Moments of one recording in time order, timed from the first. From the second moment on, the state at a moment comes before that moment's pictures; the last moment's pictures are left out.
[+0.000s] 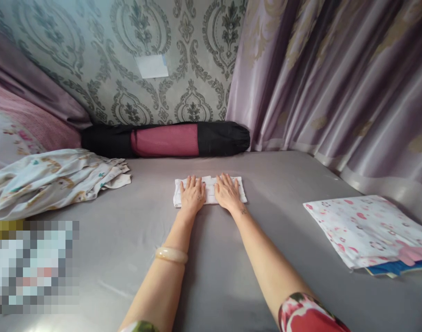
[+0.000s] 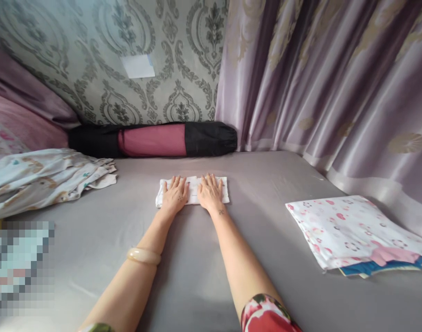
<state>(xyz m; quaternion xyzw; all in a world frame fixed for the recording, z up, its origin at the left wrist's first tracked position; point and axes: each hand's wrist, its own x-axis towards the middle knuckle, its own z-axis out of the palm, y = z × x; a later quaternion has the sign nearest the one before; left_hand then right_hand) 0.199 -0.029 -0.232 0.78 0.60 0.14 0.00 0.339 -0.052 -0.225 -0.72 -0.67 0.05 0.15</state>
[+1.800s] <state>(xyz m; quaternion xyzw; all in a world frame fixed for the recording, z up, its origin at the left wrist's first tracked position) 0.162 0.049 -0.179 0.83 0.55 -0.07 0.06 0.386 -0.016 -0.174 -0.70 -0.71 0.08 -0.04</state>
